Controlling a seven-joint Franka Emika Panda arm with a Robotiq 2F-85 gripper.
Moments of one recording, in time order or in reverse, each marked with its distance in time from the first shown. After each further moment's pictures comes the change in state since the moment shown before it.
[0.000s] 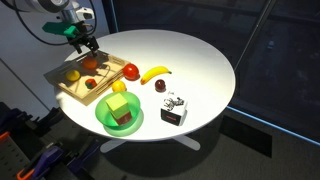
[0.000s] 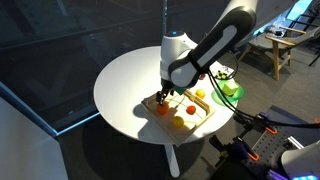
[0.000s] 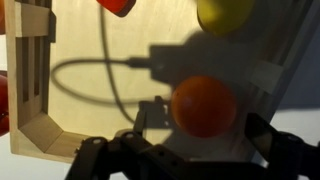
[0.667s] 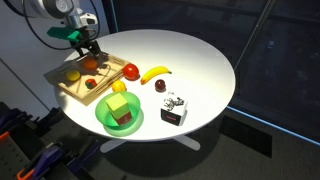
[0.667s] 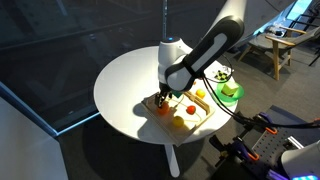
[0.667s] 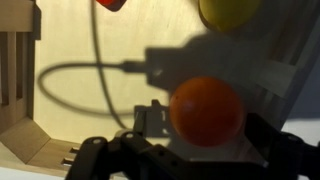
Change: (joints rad) arm 0.011 0.071 -0.006 0.052 0.000 0.000 0.000
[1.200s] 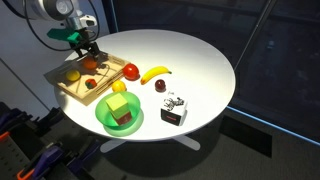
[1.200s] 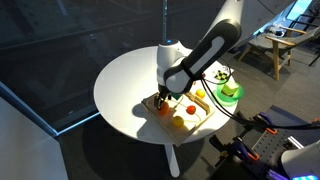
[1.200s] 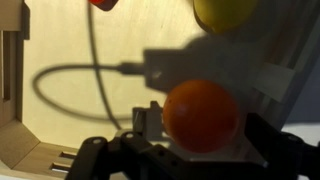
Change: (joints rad) arm 0.011 0.019 0.000 0.012 0.000 0.000 0.000
